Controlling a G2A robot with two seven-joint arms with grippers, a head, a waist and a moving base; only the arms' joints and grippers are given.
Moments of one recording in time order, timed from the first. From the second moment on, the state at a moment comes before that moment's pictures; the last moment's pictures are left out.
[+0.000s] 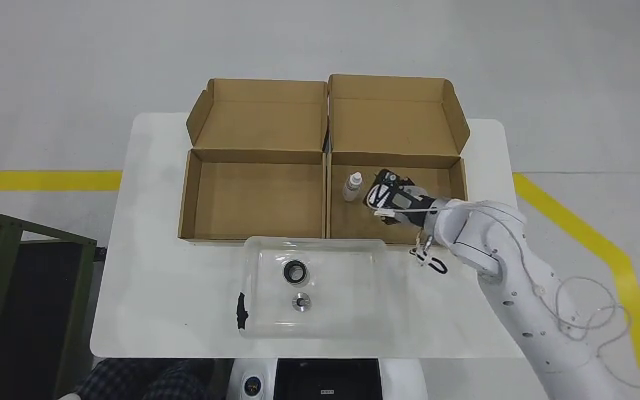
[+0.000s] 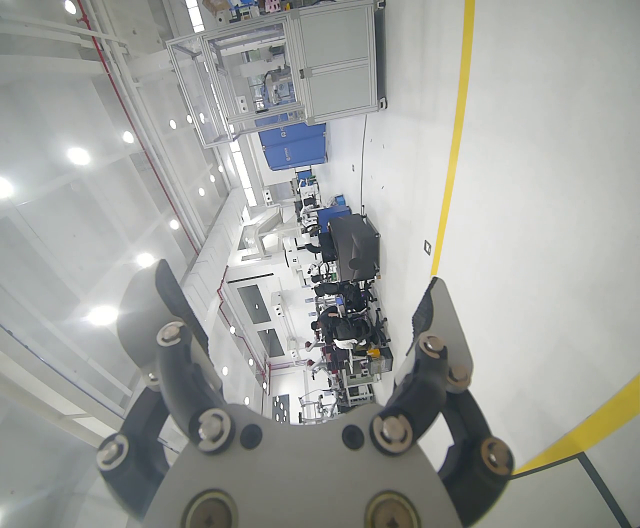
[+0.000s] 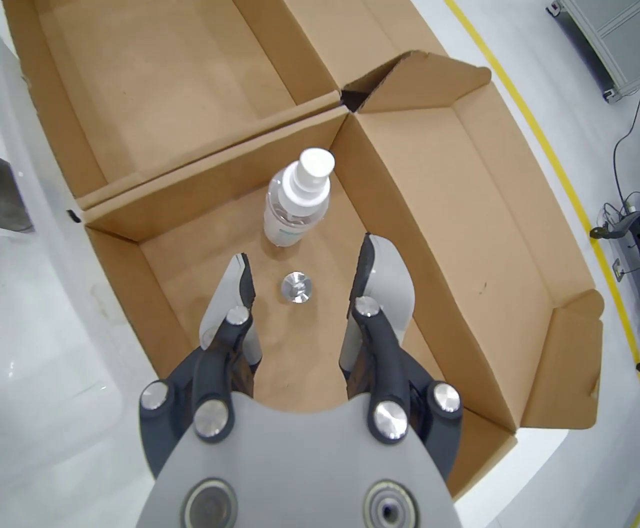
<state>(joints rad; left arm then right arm) -0.01 -0.37 -0.75 -1.25 2.03 -0.40 0.22 -1.08 -1.08 1.15 -1.84 -1.25 -0.56 0.67</state>
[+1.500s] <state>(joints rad) -0.01 -0.37 -0.75 -1.25 2.03 -0.40 0.22 -1.12 -1.15 0.77 -1.82 -1.37 -0.61 0.46</state>
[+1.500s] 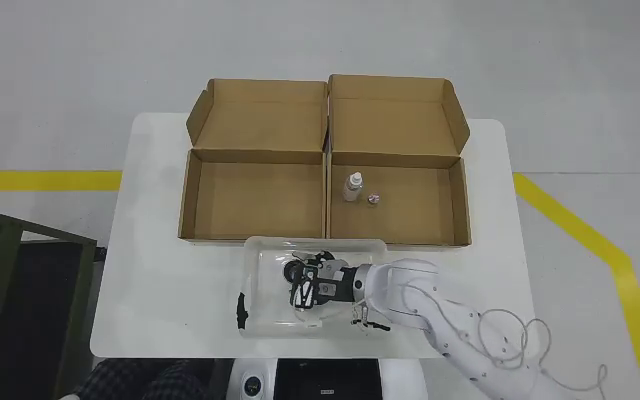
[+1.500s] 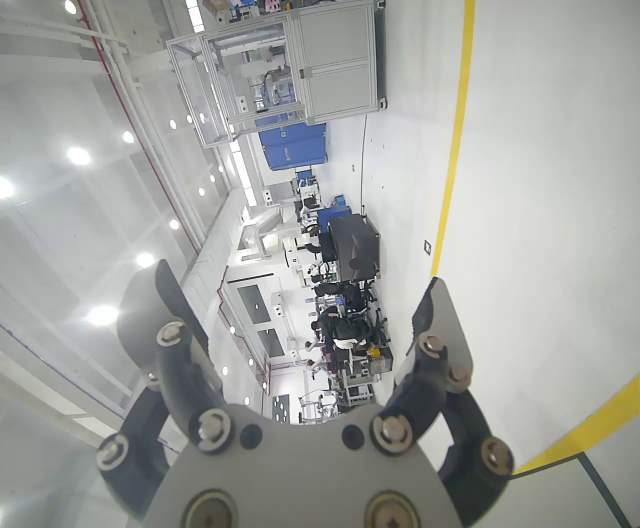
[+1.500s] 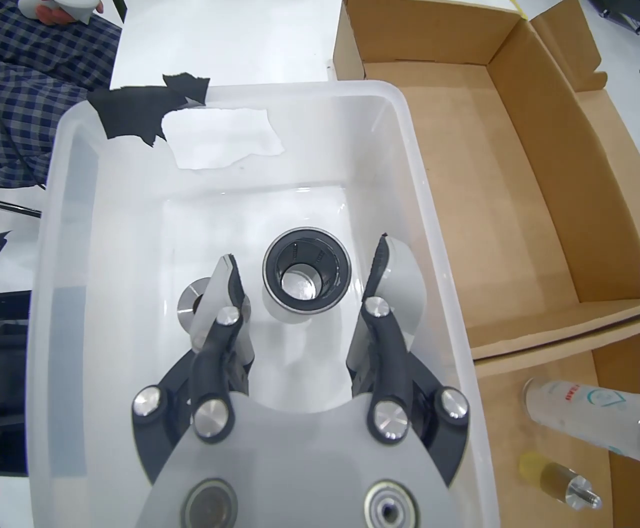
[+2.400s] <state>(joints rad) -0.01 -0.37 -0.75 -1.25 2.03 -0.40 0.22 -1.04 -1.20 0.70 -1.66 -1.31 -0.61 0.42</state>
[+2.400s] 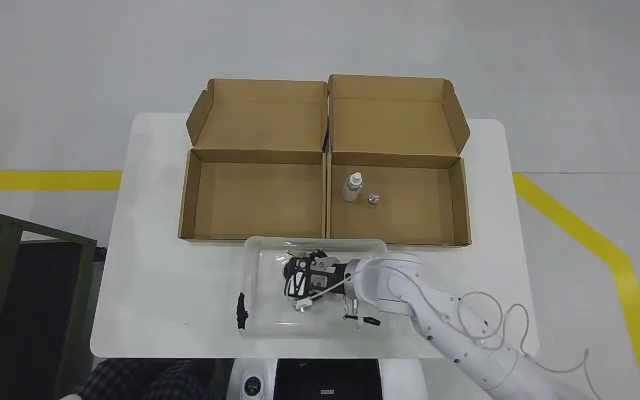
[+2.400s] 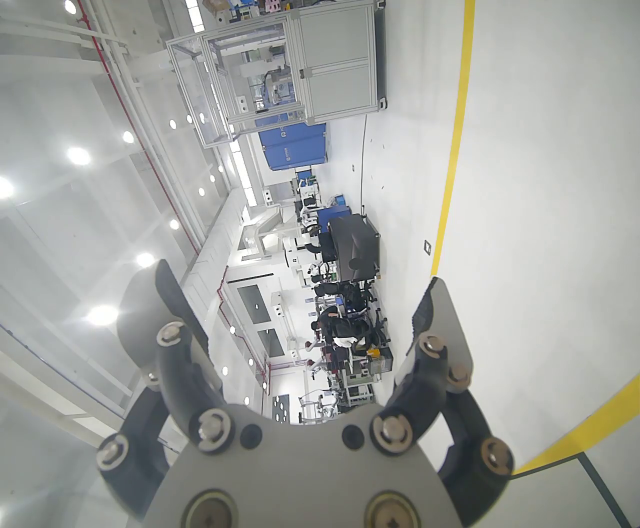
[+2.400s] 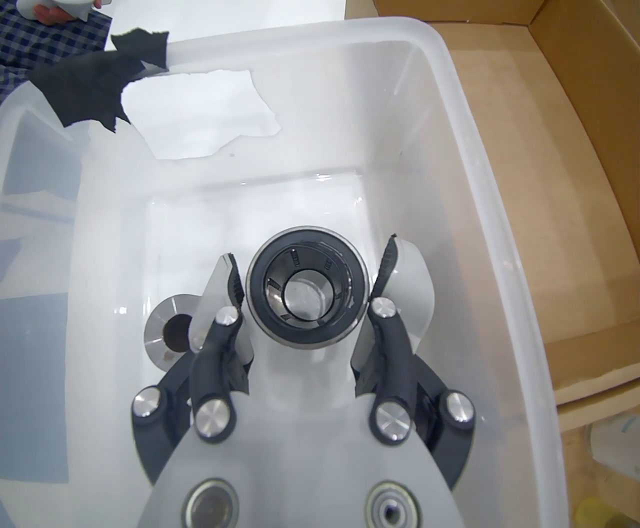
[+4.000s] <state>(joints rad) -0.01 -0.37 -0.75 -1.25 2.03 -0.40 0.22 -1.21 -1.14 1.05 -1.97 -1.06 -0.71 0.25</state>
